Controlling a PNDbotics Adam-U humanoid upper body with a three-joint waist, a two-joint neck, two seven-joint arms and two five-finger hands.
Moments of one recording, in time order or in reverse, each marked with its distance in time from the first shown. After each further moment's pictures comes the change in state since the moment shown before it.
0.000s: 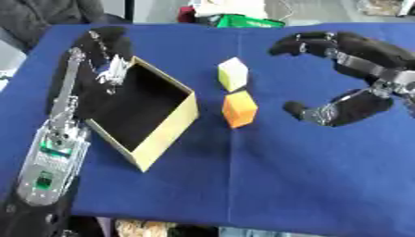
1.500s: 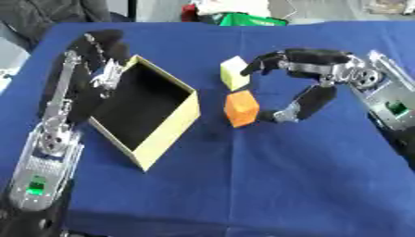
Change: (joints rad) left arm -0.011 -0.008 -0.008 0.003 0.007 -0.001 -0.038; right arm -0.092 0.154 -0.016 0.320 0.049 -0.091 0.192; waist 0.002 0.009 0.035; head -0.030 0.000
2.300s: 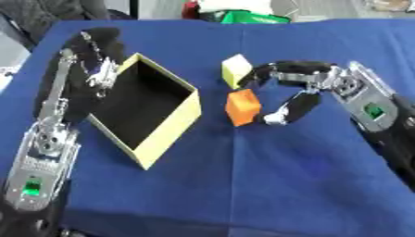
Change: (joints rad) left arm -0.010 0.000 -0.006 0.000 0.000 0.002 -0.005; right arm -0.007 0.048 -0.009 0.142 0.051 -0.022 -0.014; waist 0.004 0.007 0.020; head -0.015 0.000
